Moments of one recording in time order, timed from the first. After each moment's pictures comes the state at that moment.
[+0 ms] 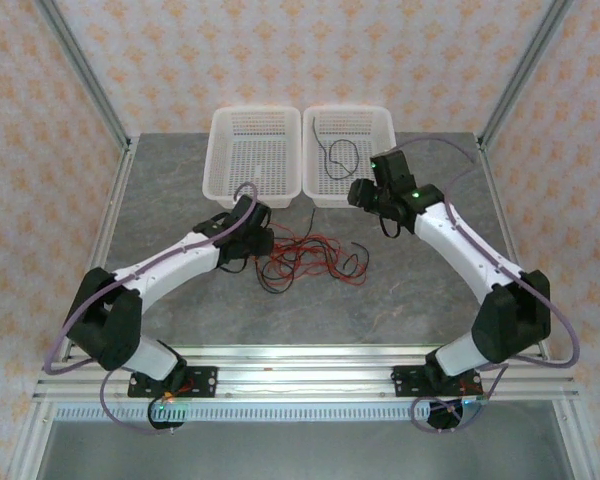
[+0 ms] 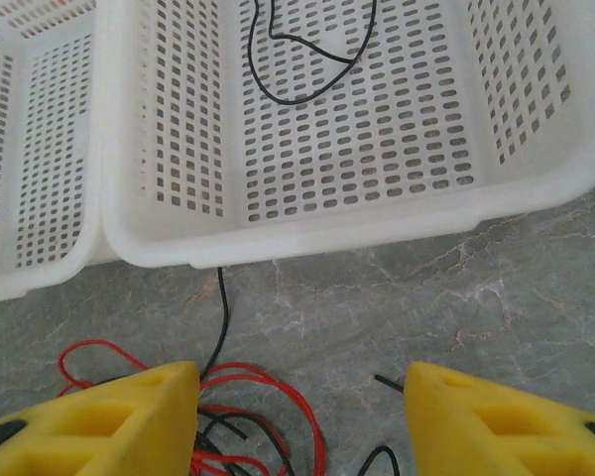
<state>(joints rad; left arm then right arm) -0.52 1.48 0.99 -0.50 -0.15 -0.53 0.41 1.47 1.27 -0.60 0.06 0.59</state>
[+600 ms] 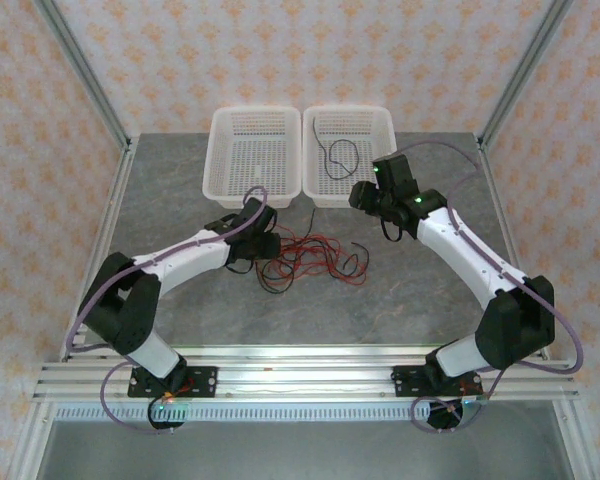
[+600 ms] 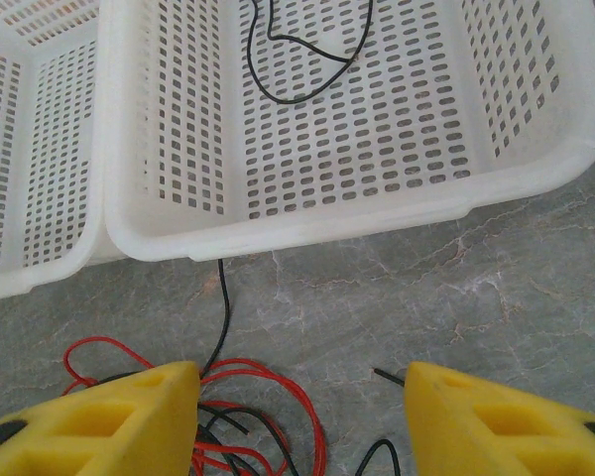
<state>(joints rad) -0.52 1.59 0.99 -0.43 -0.08 -0.53 0.41 1.44 1.23 -0.58 0.06 0.60</state>
